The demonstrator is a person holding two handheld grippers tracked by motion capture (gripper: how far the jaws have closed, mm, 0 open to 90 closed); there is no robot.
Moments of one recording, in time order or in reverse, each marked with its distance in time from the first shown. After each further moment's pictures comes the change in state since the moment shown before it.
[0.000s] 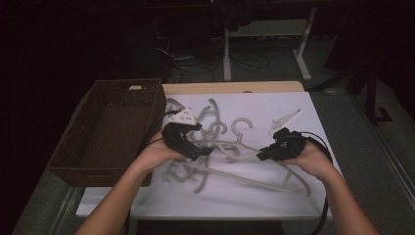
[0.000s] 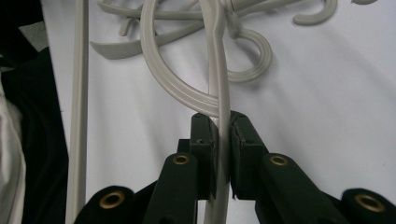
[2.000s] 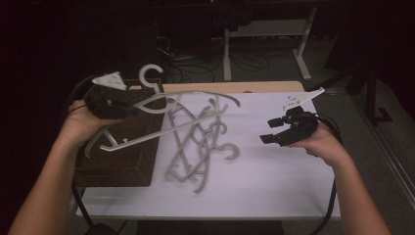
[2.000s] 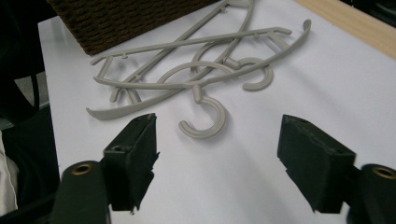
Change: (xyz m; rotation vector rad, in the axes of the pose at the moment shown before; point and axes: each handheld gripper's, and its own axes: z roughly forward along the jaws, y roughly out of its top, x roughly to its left) left arm 0.076 -0.014 -0.184 0.157 0.303 -0.076; right arm -0.018 0.022 -0.045 -0.190 -0.065 0.037
